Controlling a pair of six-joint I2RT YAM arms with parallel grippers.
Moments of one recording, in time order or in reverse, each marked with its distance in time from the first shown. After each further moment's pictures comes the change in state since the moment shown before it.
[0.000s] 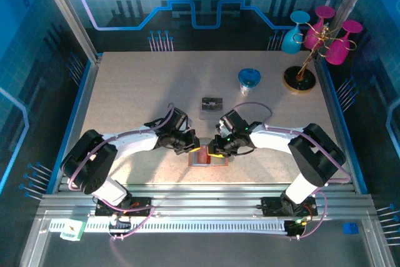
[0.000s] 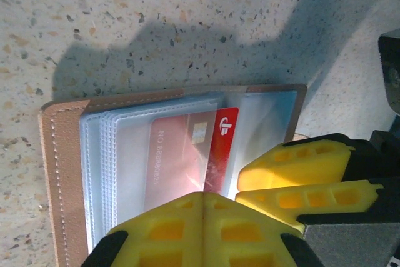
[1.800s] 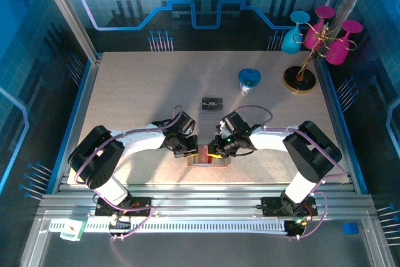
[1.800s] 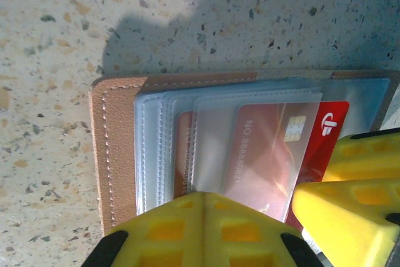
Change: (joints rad) left arm -0.058 0.062 0.056 -0.152 -0.129 0.061; right arm -0.019 0.043 -0.048 0.146 -0.062 0.045
